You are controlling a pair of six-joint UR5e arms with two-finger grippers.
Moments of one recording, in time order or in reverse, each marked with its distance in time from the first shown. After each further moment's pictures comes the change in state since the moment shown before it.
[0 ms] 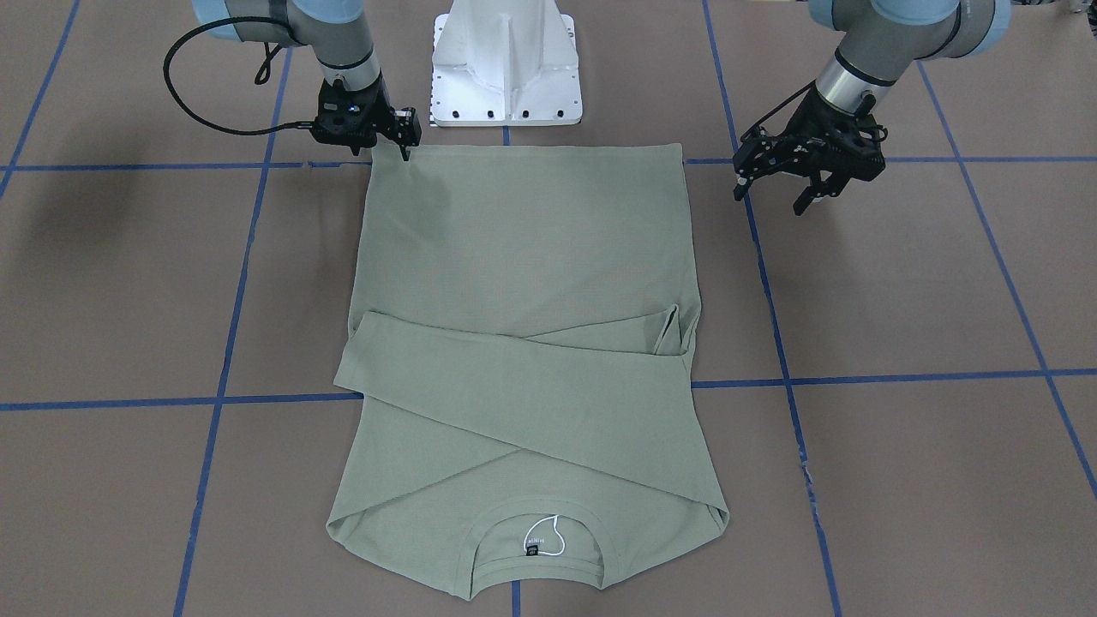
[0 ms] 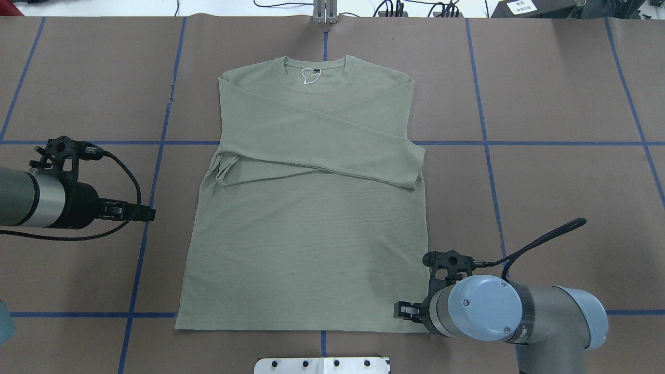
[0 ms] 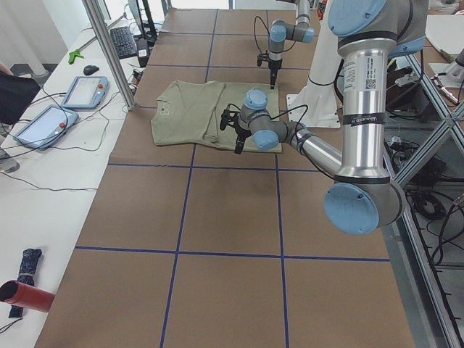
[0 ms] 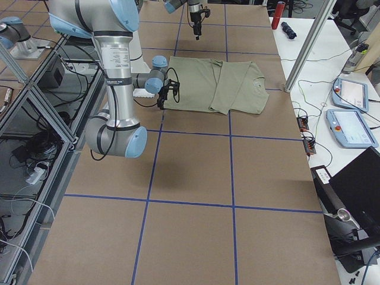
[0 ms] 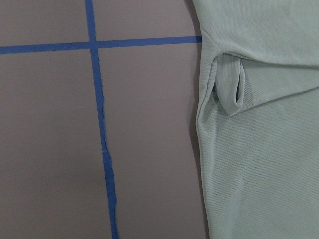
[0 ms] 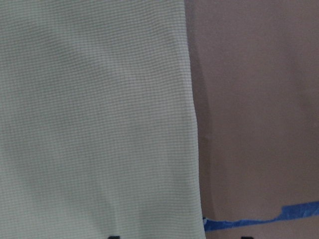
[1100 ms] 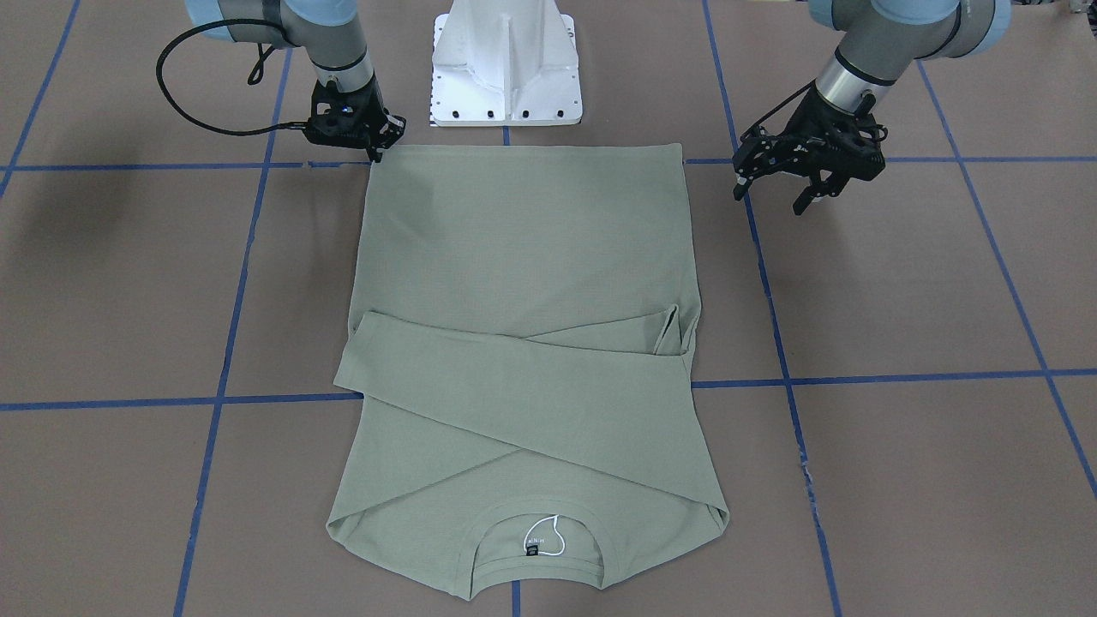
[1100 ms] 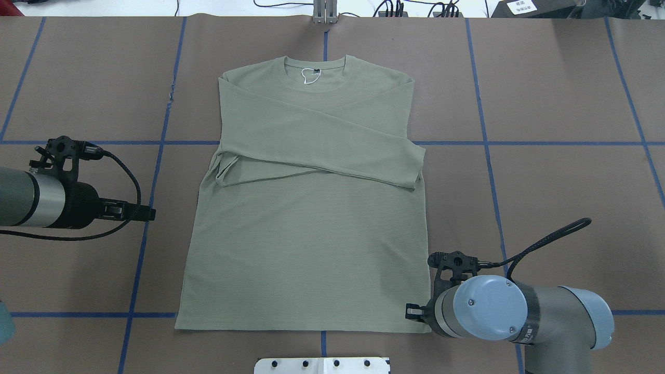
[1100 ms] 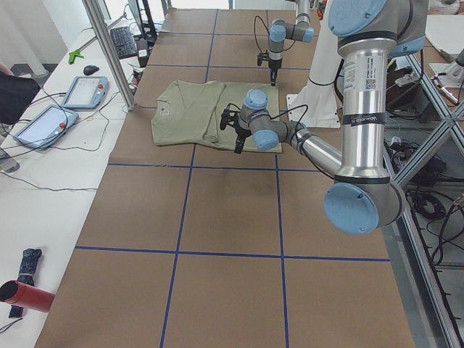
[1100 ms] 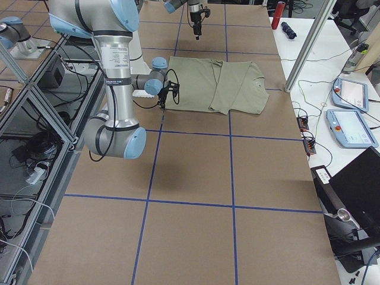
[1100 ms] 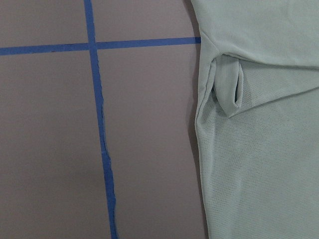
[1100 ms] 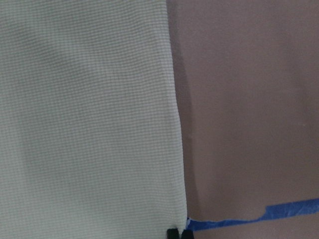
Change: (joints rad) left arm 0.000 0.000 -0.001 0.000 0.000 0.000; right arm 0.001 -0.017 0.007 0.001 0.007 -0.001
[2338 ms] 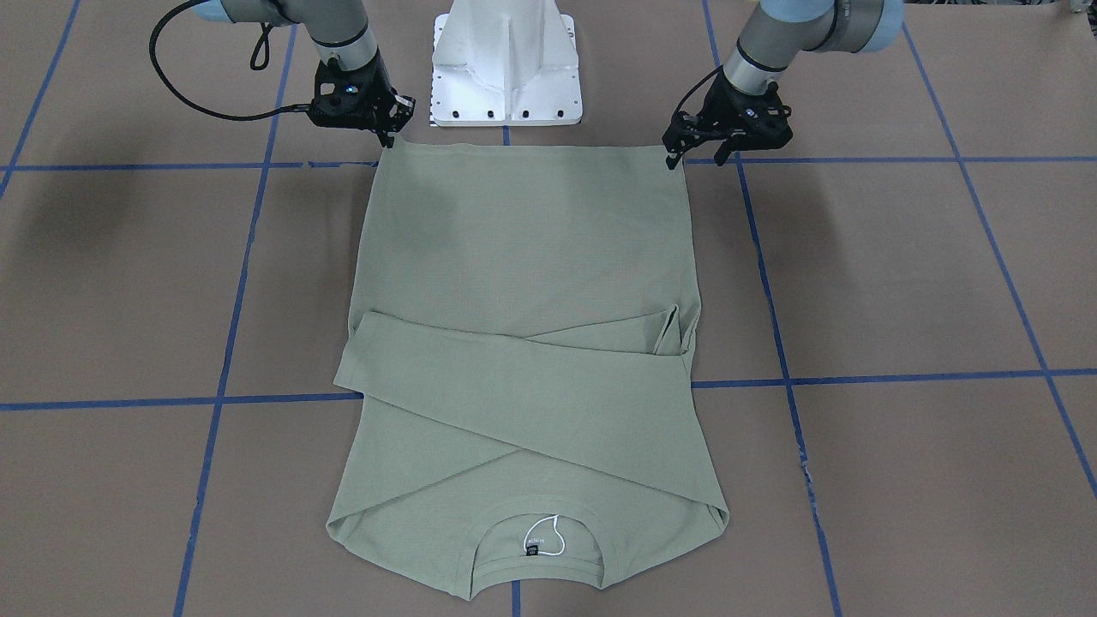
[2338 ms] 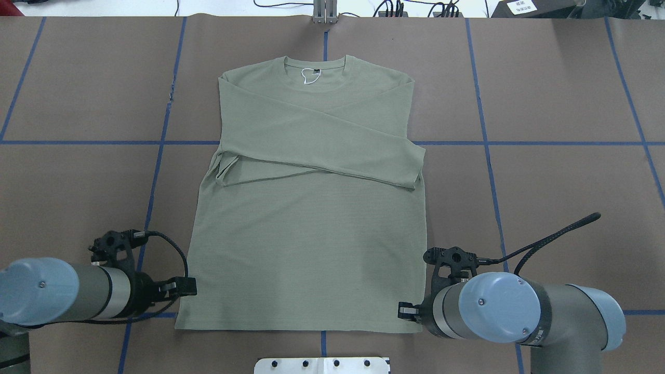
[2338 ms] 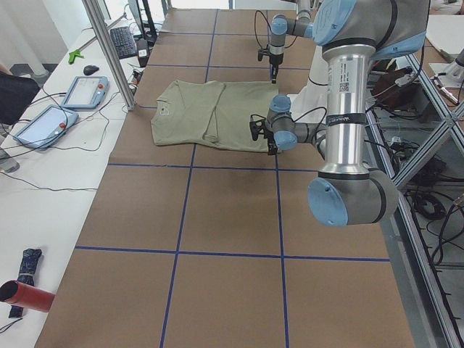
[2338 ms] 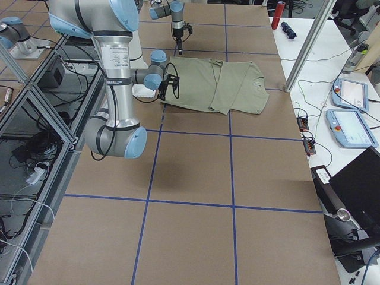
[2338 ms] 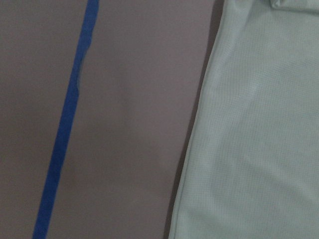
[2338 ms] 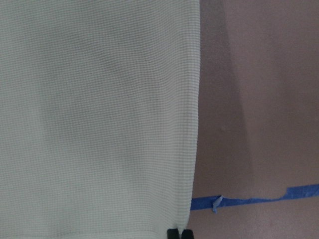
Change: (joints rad) left arm 0.393 -0.013 0.003 0.052 0.193 -0.579; right arm 0.007 0.011 0.068 -0.005 0.002 0.000
